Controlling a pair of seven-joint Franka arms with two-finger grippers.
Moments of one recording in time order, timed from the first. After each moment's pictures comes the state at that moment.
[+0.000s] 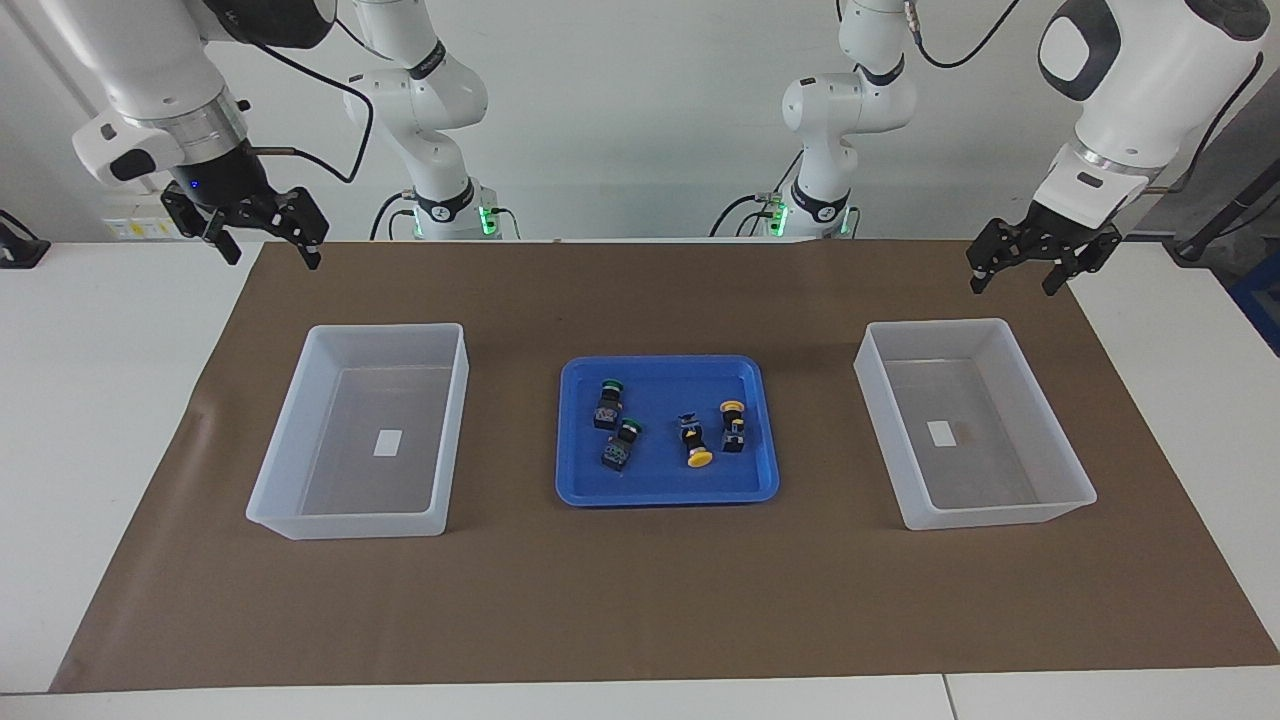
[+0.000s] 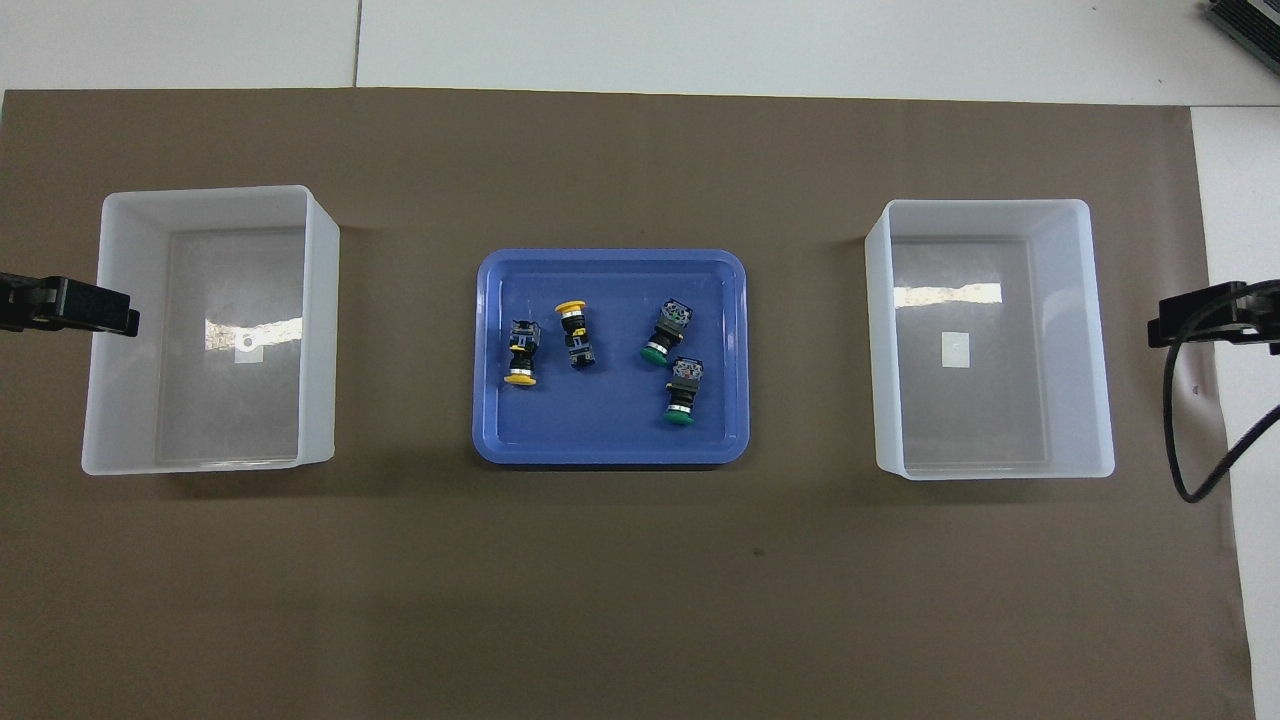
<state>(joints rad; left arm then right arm) 0.00 -0.03 0.01 -1.66 -0.01 1.67 0.12 0.10 -0.04 -0.15 -1.60 -0.03 1.56 0.03</state>
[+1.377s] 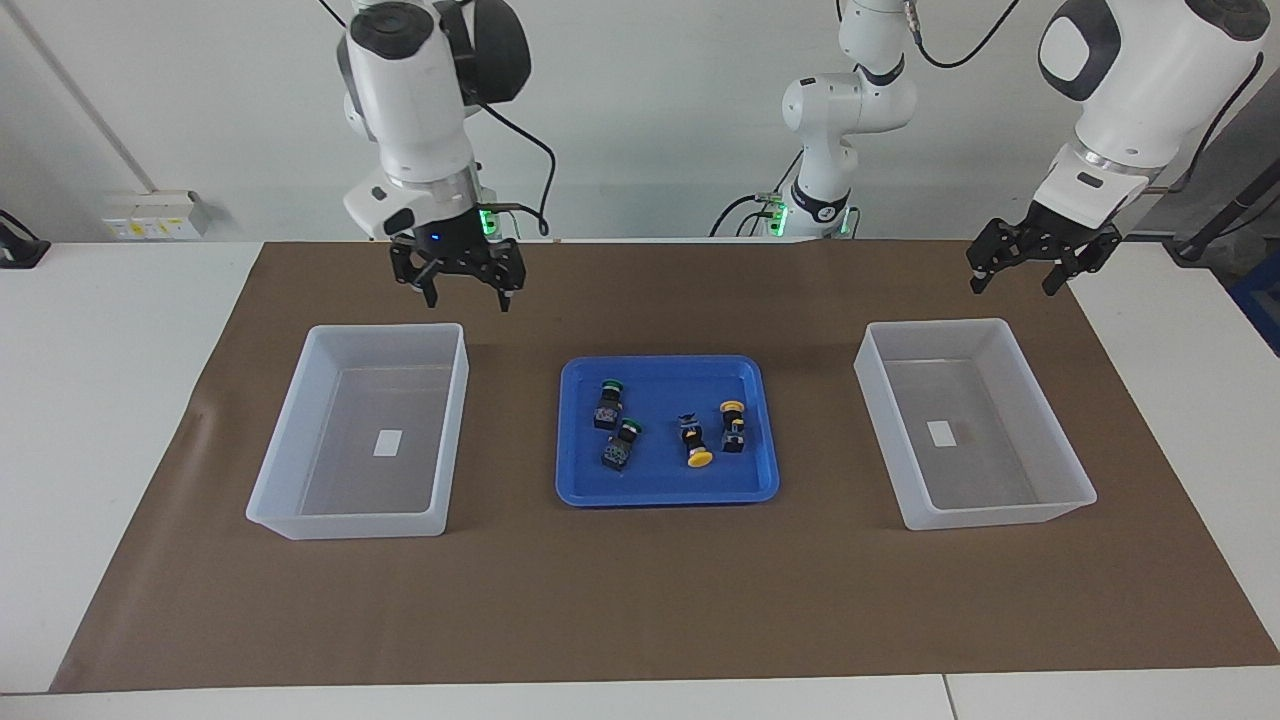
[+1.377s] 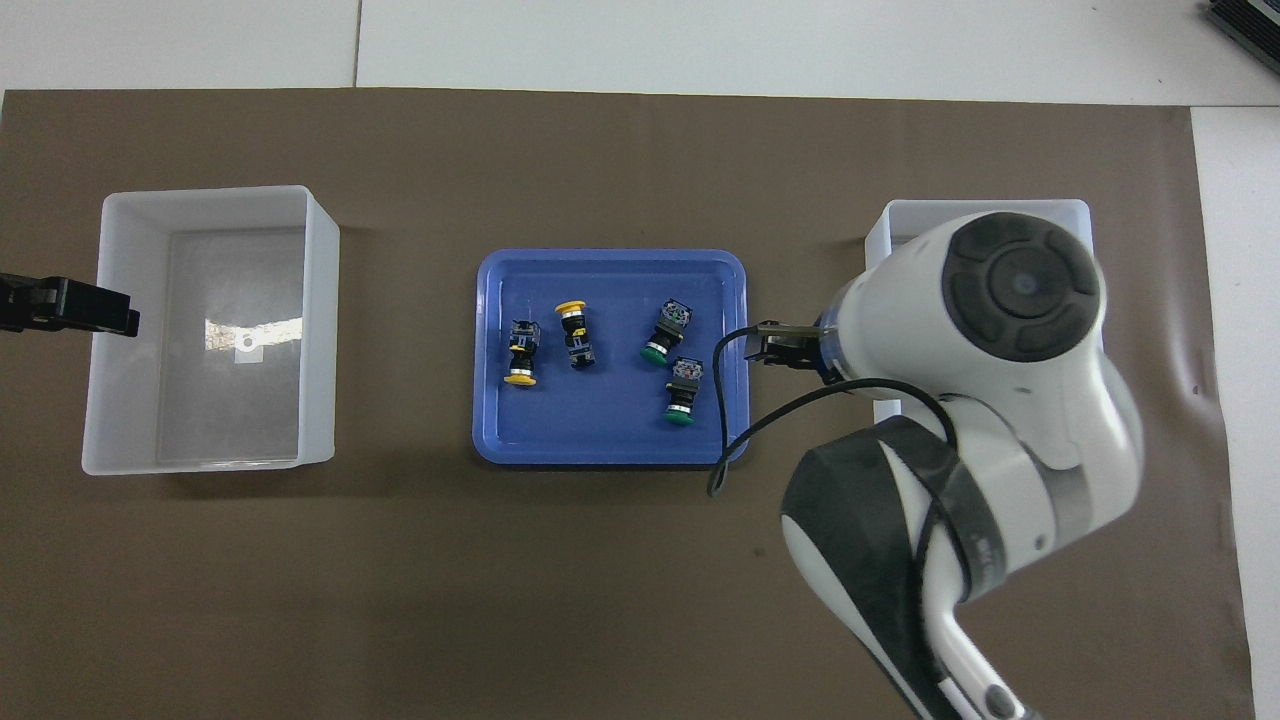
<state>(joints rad) 0.00 -0.03 0.01 -1.66 -0.01 1.67 0.12 0.57 0.09 -0.14 -1.81 -0.03 1.95 0.59</state>
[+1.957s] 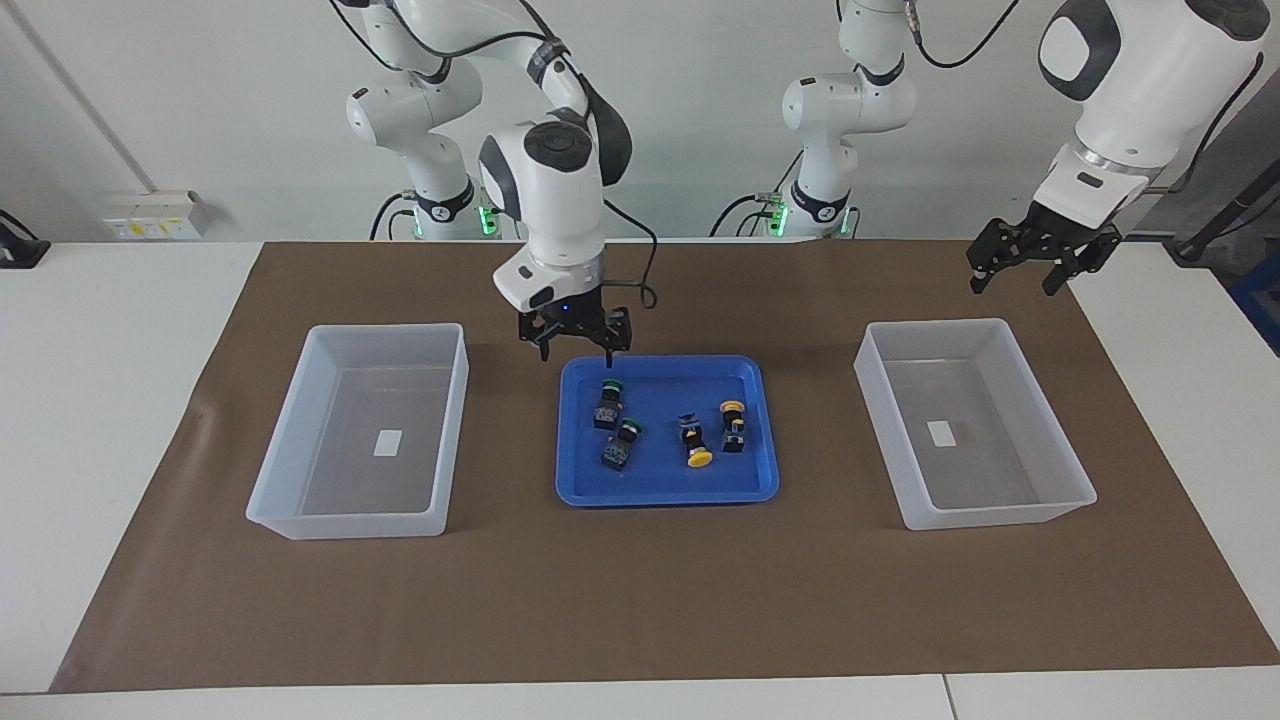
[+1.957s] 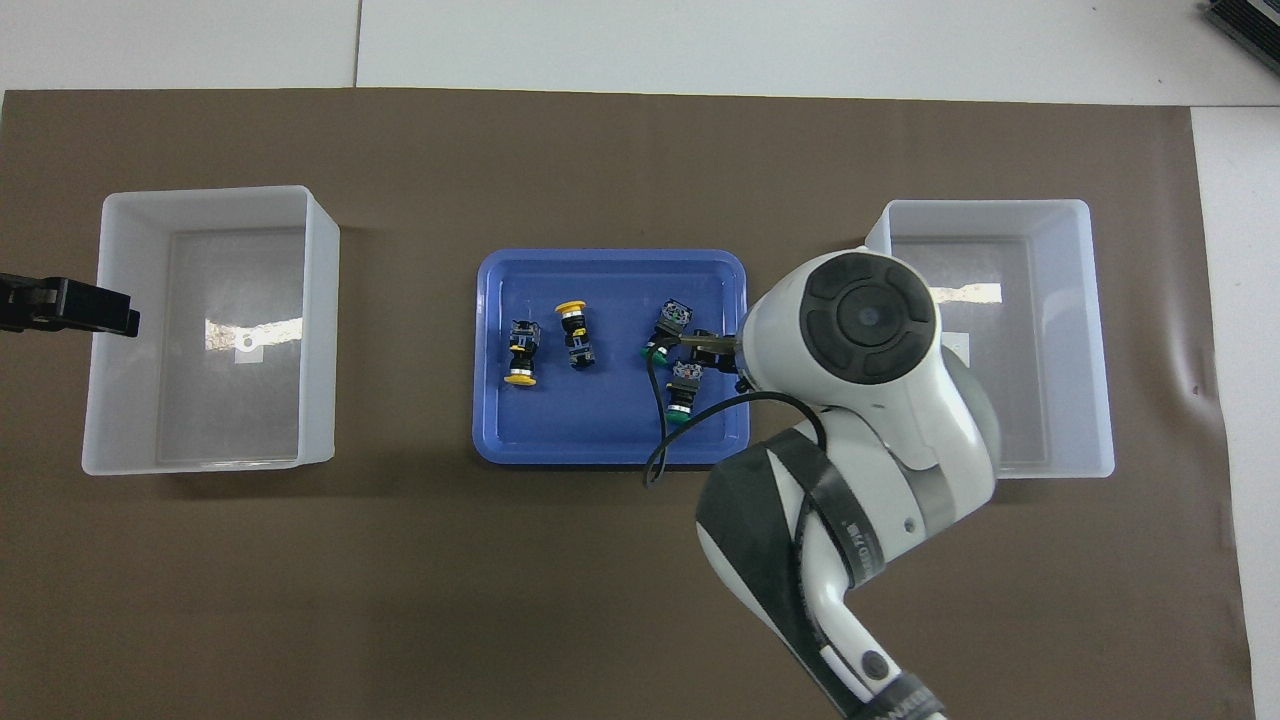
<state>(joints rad) 0.00 -0.03 0.01 -1.66 -0.01 1.67 0.12 0.69 0.30 -0.14 -1.90 -0.03 2.30 0.71</state>
